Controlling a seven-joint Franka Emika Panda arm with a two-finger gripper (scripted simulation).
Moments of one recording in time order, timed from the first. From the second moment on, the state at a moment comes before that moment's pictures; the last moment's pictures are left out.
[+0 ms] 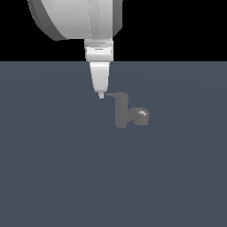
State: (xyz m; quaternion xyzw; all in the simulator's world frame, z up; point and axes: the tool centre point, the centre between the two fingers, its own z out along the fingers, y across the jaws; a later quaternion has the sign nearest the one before) arm 0.004 0.044 0.175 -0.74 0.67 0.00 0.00
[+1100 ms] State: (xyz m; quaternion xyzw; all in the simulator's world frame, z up) arm -0.035 -0.015 0.175 -0.75 0.66 0.00 0.00
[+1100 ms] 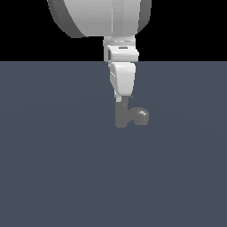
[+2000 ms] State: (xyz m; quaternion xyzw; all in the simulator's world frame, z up) arm -0.012 -0.072 0.175 -0.75 0.66 0.00 0.00
